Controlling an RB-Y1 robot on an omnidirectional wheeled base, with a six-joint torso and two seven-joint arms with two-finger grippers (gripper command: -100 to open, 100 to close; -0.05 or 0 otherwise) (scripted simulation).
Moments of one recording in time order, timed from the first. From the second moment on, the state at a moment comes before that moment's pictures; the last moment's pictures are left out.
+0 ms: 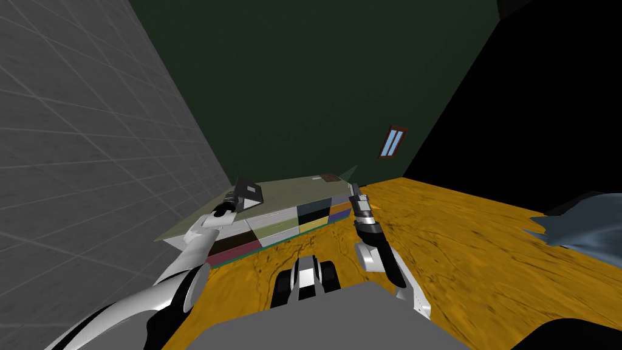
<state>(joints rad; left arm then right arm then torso) -0.51 0.52 0.40 -0.89 -0.27 0.06 0.33 0.46 -0.04 -0.02 -2.31 0.07 -0.43 0.15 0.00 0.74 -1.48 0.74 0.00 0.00</state>
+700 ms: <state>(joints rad) -0.54 0.44 0.42 -0.84 -0.16 0.09 0.41 0.46 -0.04 -0.02 -2.31 0.07 -0.43 0.15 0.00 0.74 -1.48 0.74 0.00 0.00</state>
